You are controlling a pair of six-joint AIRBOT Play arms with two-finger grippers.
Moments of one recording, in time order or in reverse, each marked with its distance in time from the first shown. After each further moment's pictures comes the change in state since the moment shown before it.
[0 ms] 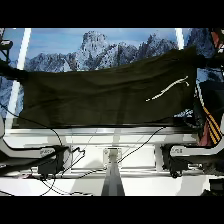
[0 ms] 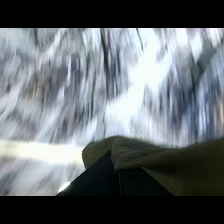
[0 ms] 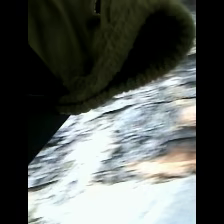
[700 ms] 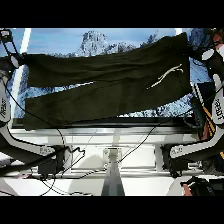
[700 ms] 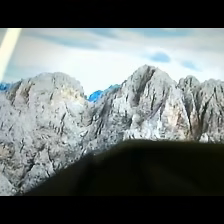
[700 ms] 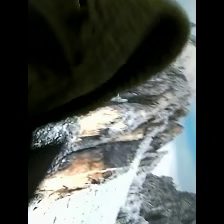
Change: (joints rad) left arm -0.051 -0.146 0.000 -0.035 0.615 -0.209; right arm 0.124 -0.129 0.000 0.006 -0.453 0.089
